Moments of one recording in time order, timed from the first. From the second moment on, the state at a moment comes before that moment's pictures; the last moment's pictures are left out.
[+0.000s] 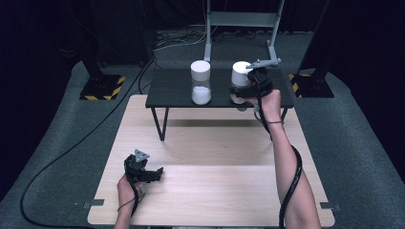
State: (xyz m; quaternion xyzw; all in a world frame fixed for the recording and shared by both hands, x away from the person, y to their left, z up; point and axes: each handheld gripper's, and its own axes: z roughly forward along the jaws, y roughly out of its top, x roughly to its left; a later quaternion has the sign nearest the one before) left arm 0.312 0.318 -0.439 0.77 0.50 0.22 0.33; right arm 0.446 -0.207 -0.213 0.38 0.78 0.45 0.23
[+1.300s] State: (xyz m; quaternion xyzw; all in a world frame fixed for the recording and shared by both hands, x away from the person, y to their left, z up) left arm 0.312 0.318 -0.439 0.77 0.50 0.22 0.33; right arm 0.443 -0.208 -0.224 0.39 0.77 0.46 0.22
